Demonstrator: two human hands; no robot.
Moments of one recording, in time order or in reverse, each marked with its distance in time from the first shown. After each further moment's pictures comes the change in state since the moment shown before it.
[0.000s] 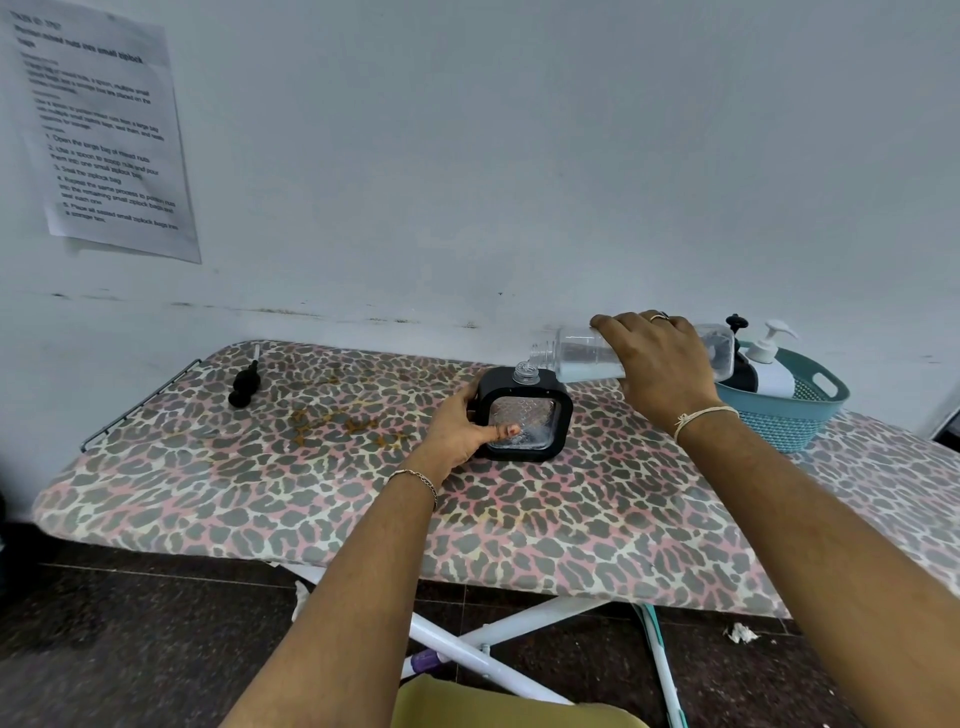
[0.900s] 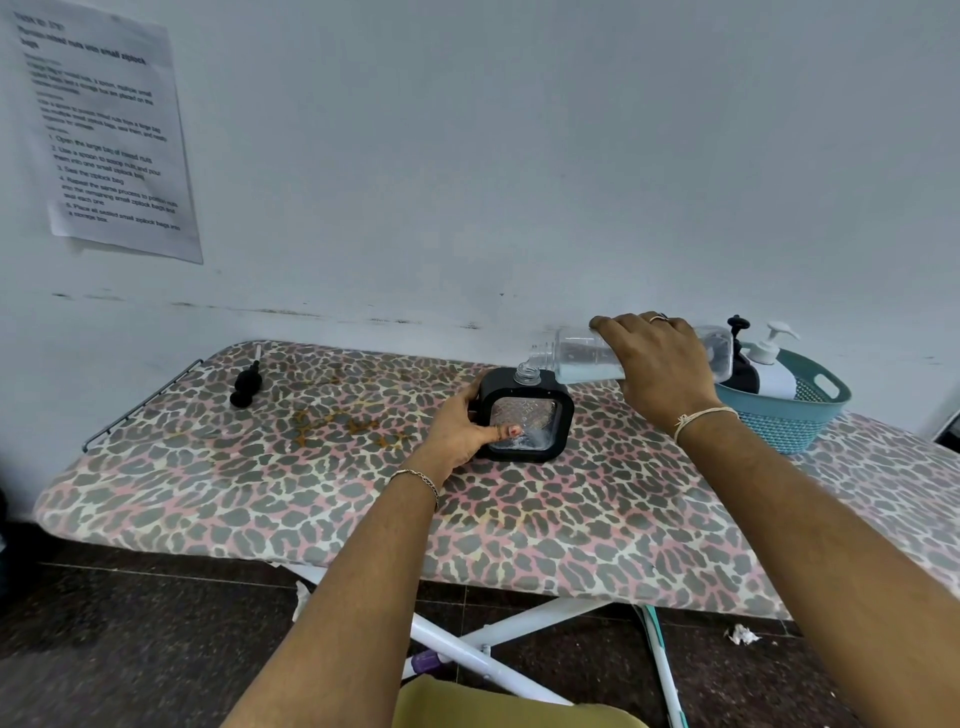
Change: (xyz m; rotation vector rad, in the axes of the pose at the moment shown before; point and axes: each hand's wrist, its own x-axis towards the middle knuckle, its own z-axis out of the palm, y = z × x) left_hand 0.002 -0.001 0.000 -0.006 0.000 -0.014; right_hand 0.002 0.000 0.003 0.014 0.002 -0.006
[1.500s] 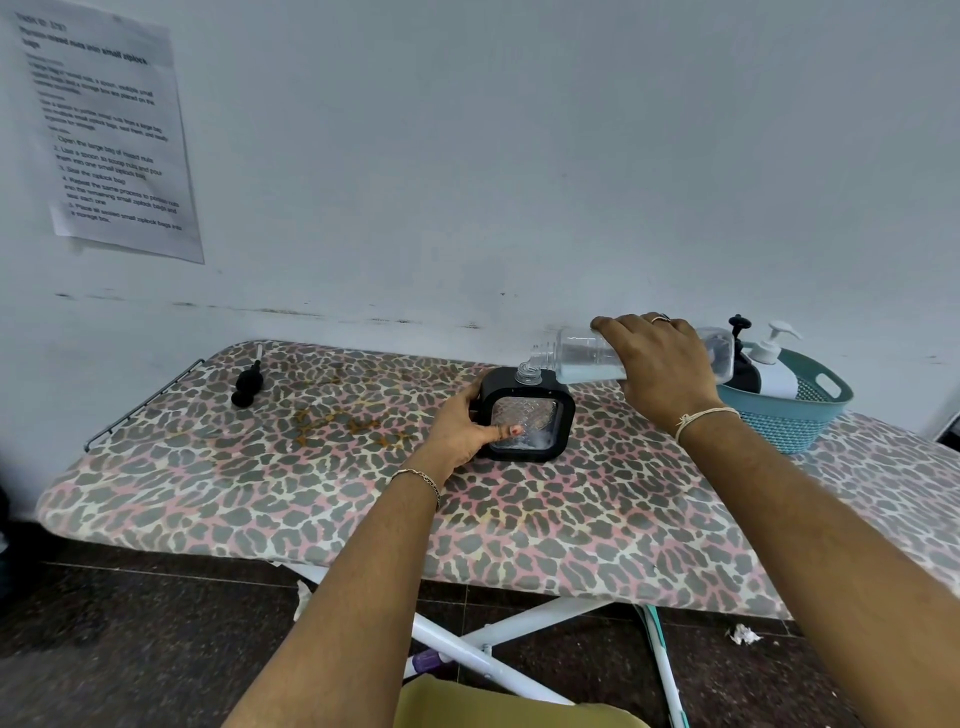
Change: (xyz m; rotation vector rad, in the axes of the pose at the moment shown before) left_hand -0.002 0.002 0.000 -0.006 -0.011 -0.009; right_hand -0.001 0.000 0.002 0.015 0.005 0.001
